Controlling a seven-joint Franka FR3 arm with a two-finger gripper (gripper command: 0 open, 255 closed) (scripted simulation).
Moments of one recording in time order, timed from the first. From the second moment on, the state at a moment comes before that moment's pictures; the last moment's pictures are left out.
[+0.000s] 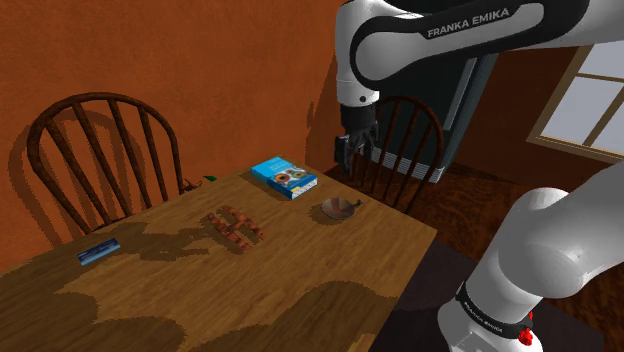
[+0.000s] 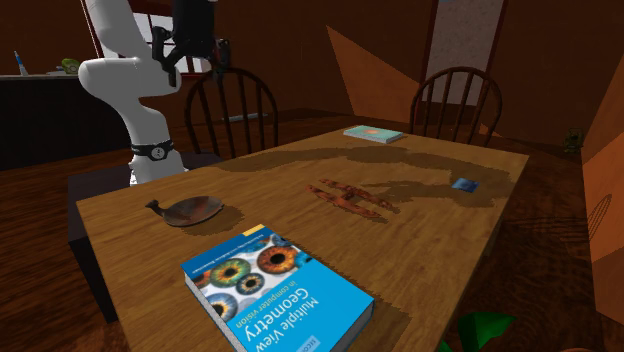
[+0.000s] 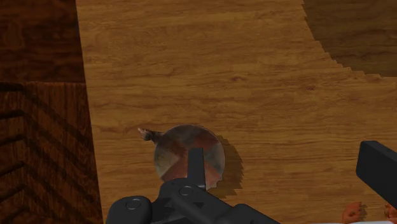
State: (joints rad) arm 0.03 -0.48 0.15 -2.39 -0.02 1.78 0.10
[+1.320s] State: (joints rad) arm 0.11 0.31 0.28 -1.90 -0.16 2.00 0.40
